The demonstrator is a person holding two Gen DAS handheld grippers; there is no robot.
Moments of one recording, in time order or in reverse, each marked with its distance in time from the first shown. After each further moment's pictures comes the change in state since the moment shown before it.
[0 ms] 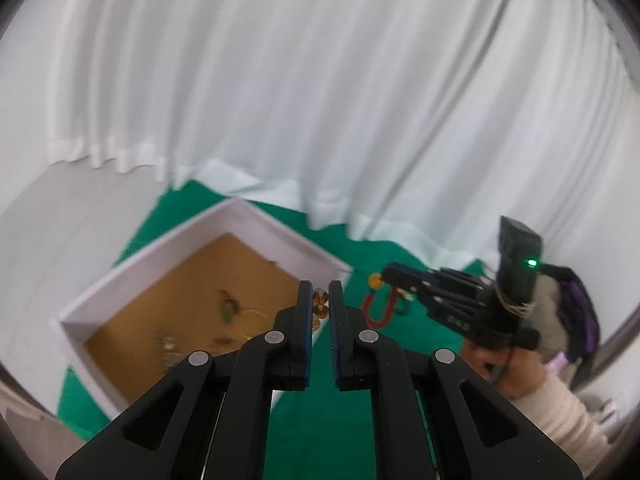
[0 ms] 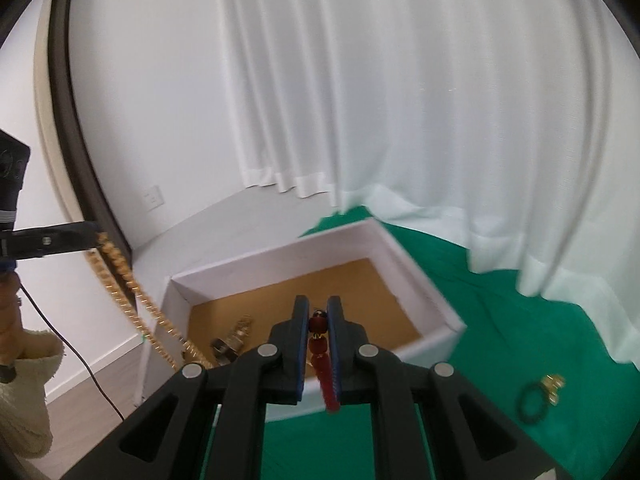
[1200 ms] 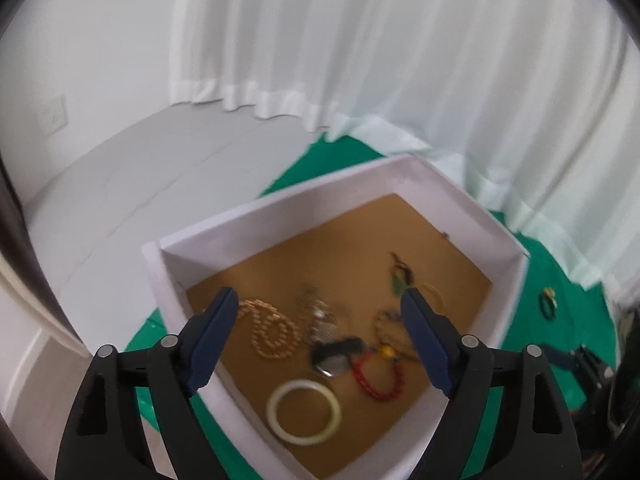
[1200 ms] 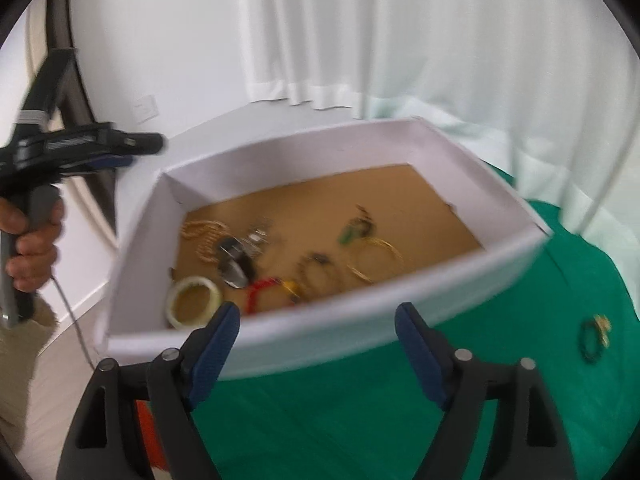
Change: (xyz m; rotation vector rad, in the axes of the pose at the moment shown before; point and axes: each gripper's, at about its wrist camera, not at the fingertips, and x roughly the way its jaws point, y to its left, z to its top) left arm 0.044 0.116 -0.071 -0.132 0.035 0.389; right arm 0.087 0.071 -0.116 -0.045 0.214 -0.091
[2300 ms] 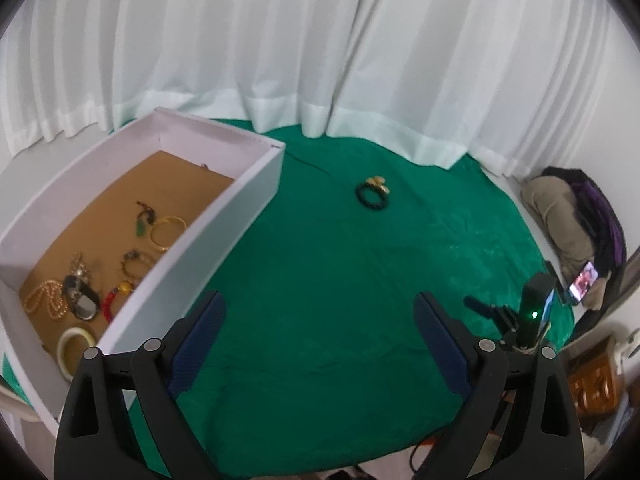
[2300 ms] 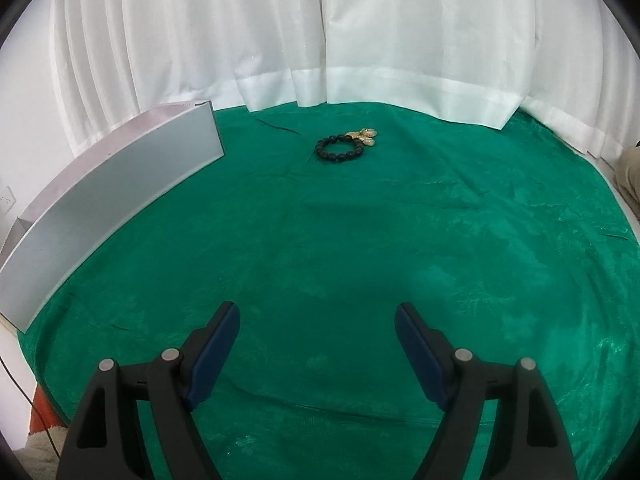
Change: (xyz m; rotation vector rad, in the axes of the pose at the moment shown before) left arm -0.044 -0.234 -0.093 0.356 0.131 -0.388; right arm -0.099 -0.190 -0.226 0.465 -0.067 -0.416
